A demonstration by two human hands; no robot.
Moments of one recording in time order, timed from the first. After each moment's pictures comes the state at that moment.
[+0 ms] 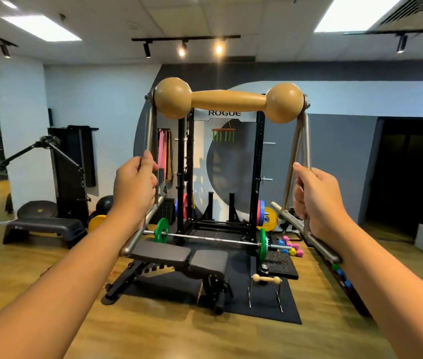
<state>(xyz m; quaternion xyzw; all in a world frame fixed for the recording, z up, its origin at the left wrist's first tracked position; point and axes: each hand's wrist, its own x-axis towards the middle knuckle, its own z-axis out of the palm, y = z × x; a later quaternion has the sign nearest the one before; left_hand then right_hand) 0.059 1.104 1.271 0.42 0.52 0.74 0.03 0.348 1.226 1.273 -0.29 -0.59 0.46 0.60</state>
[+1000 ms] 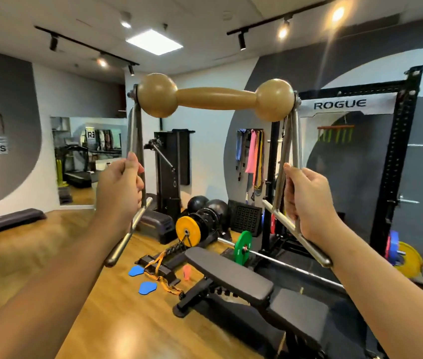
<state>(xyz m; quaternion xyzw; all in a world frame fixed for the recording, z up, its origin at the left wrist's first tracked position) -0.191 1.332 1.277 0.28 0.58 0.75 -0.13 -0.007 1.586 1.279 -0.11 -0.63 0.60 0.47</state>
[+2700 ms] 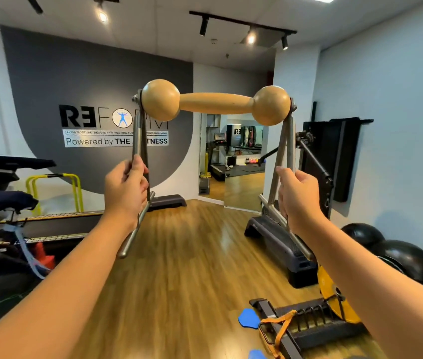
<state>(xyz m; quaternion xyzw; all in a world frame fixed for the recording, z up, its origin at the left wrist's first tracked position) -1.053 1.402 1.190 0.10 0.61 0.70 -0.37 -1.065 1.712 1.195 0.06 -0.66 0.69 0.28</state>
